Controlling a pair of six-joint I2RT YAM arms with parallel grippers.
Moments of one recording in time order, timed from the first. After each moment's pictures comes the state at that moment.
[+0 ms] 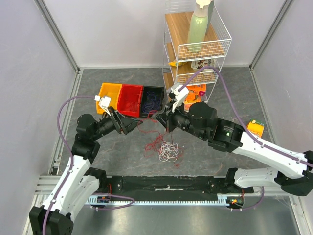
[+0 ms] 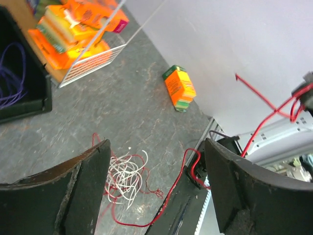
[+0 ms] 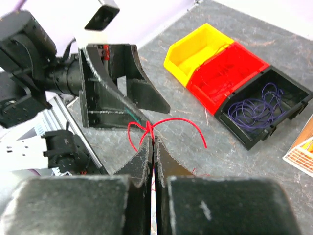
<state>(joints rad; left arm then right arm) -0.22 0.70 0.52 0.12 0.72 -0.69 1.13 1.15 1.25 -0.29 0.20 0.28</state>
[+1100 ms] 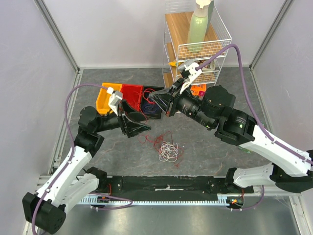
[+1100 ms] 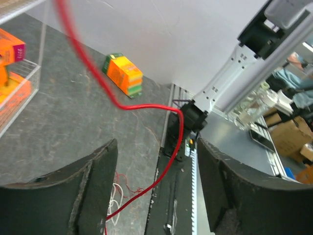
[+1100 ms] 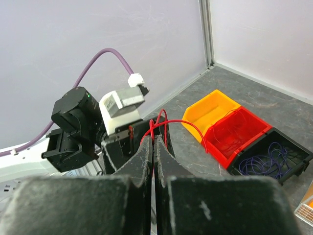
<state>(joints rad) -0.35 0.82 0.67 0.33 0.98 -0.60 1.13 1.23 1.59 -0.29 0.20 0.27</state>
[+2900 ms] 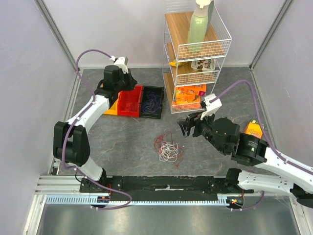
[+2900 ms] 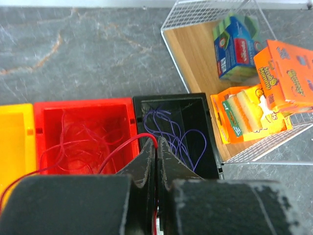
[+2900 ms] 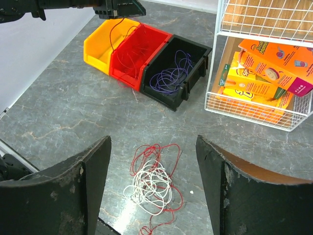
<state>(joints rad) -0.25 1.61 1.26 -0.04 0.17 -0.25 1.13 0.83 1.03 -0.42 0.55 0.33</state>
